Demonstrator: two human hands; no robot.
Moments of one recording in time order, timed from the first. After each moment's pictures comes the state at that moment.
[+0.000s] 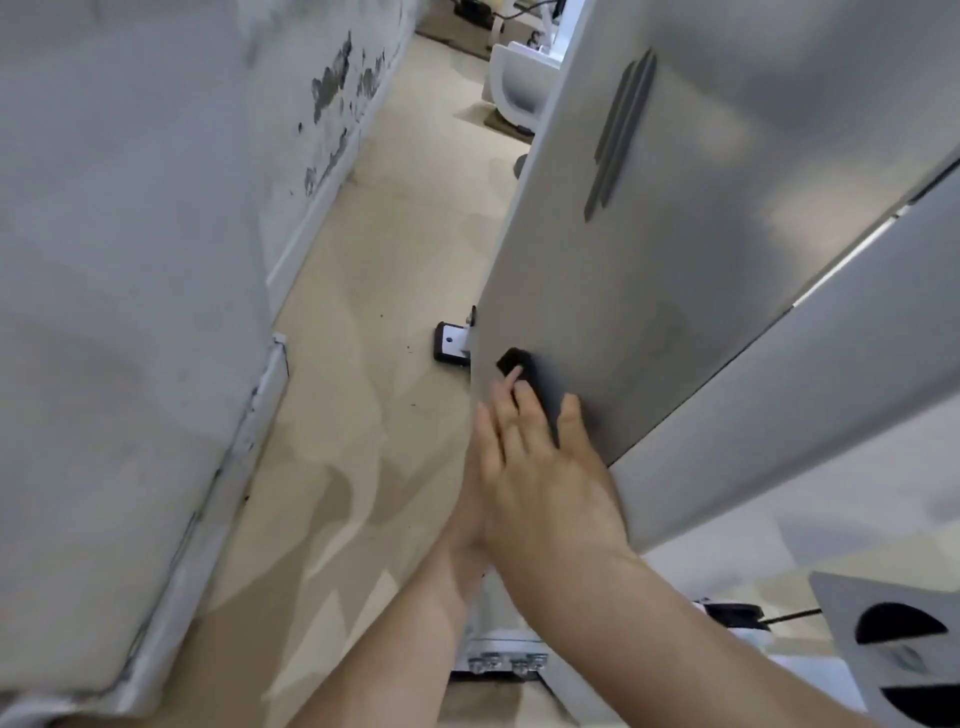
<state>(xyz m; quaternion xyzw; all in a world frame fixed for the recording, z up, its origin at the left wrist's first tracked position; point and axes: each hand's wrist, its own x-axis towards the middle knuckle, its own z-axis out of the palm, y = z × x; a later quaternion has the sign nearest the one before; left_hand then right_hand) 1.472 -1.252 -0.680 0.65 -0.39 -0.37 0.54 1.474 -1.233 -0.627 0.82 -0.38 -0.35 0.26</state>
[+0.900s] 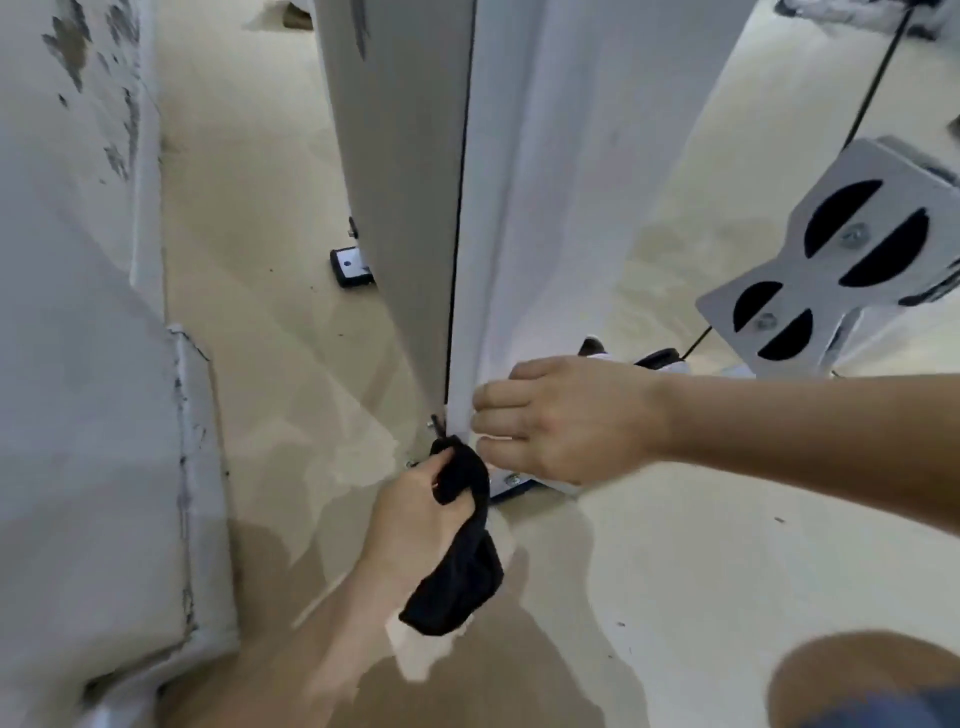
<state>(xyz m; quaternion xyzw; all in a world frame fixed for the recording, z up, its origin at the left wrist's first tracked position) 1.528 -1.130 -0.794 0.62 -0.61 -0.42 0.27 1.352 -1.178 -0.649 0.97 -0.11 -0.12 0.19</state>
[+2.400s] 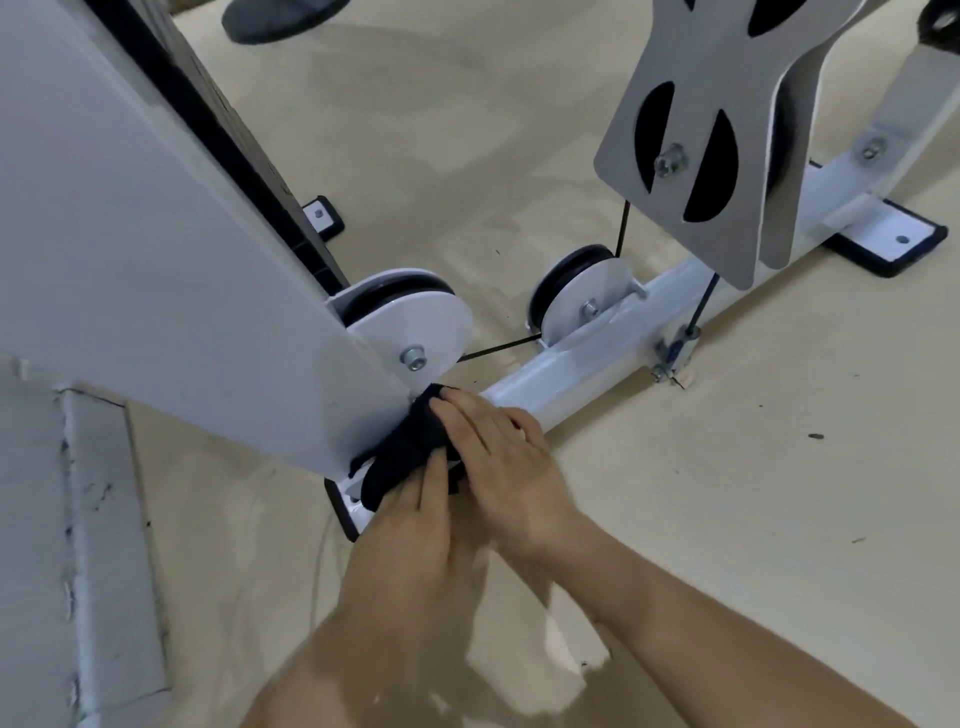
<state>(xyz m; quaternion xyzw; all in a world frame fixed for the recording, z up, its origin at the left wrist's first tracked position) 1.411 -1.121 -0.836 0.57 -0.81 -0.11 -0.02 1.283 -1.141 -0.887 0.74 -0.59 0.29 -0.10</state>
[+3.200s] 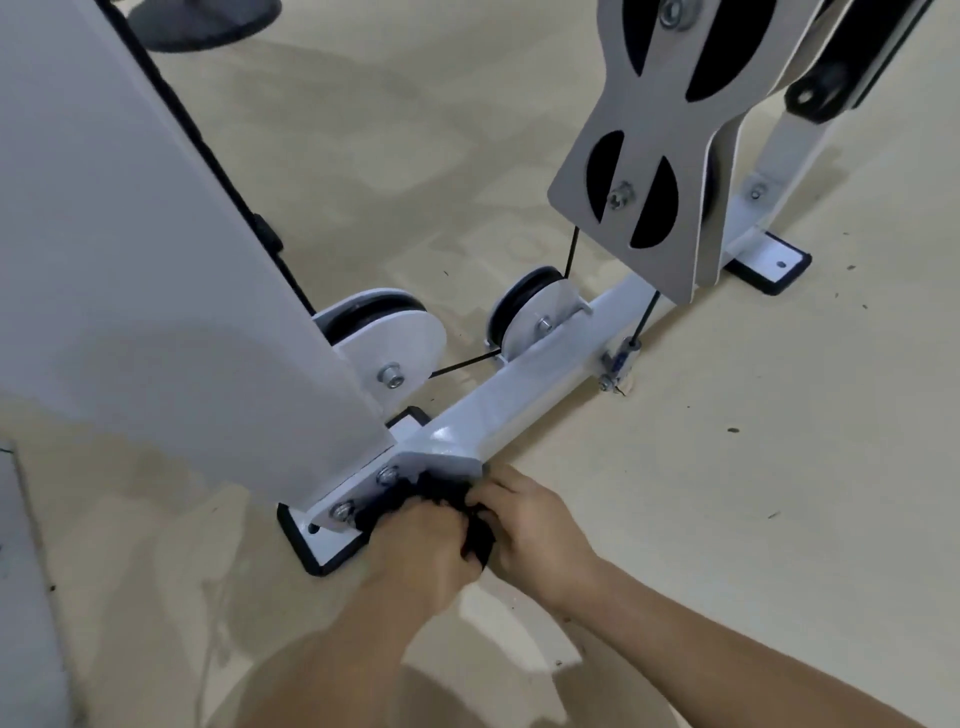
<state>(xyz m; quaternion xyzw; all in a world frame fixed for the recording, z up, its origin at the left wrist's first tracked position) 1.401 -1.145 -0.885 0.51 -0.83 -0.16 -0.15 1.262 -1.098 -0.888 0.70 -0.62 0.25 -0.24</state>
